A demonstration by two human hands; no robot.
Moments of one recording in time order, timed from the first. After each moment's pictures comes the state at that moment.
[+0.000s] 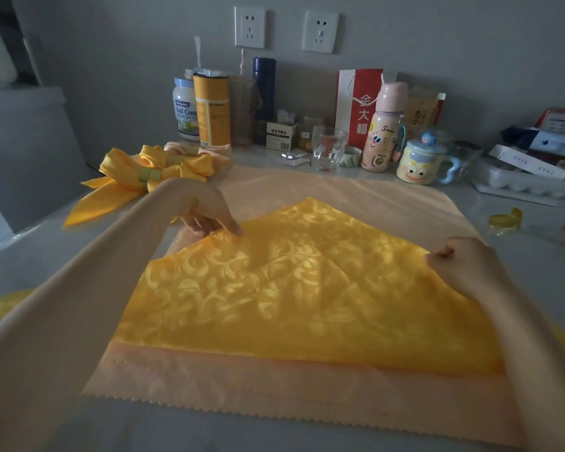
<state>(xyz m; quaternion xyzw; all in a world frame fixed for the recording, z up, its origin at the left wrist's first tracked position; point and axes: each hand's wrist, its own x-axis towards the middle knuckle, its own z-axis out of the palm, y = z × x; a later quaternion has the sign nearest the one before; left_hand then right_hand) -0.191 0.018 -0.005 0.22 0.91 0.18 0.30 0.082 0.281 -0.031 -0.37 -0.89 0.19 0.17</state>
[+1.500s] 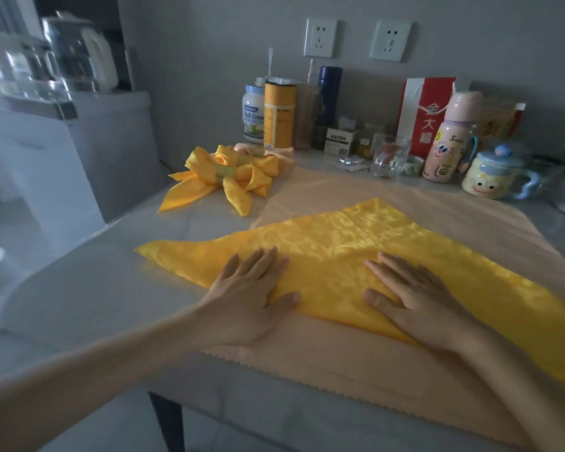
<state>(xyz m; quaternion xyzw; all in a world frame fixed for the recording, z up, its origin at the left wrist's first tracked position) -0.036 -0.075 -0.063 0.34 0.94 0.02 0.07 0.054 0.169 -0.054 -0.06 -0.99 0.09 -0.05</state>
